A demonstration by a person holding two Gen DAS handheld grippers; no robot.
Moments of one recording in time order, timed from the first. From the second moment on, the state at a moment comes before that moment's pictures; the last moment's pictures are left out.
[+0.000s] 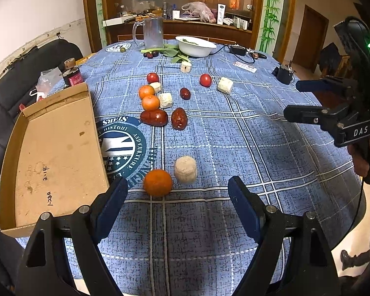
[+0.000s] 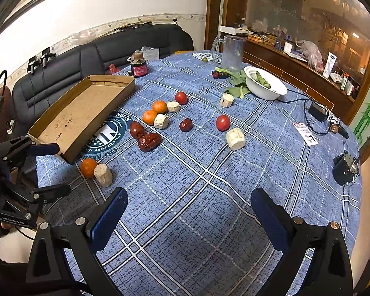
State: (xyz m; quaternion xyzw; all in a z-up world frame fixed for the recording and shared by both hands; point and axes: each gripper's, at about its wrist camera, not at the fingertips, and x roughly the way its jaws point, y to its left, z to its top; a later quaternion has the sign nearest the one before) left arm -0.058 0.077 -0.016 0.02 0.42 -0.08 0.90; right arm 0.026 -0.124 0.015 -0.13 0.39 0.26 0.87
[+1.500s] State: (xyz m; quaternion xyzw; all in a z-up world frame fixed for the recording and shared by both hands) left arm -0.012 0.098 -0.061 0.07 0.47 -0.14 0.87; right arm 0.136 -0.128 -0.038 -0.09 0.45 0.20 0.87
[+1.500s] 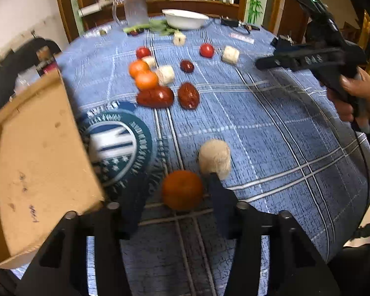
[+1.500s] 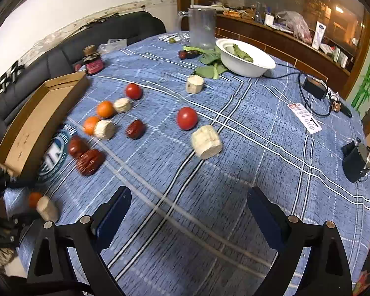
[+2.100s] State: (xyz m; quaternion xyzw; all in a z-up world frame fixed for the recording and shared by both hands) left arm -0.008 0.100 -0.066 0.05 0.47 -0.12 0.87; right arm 0.194 -0.122 -0.065 -0.07 0.46 0.19 0.86
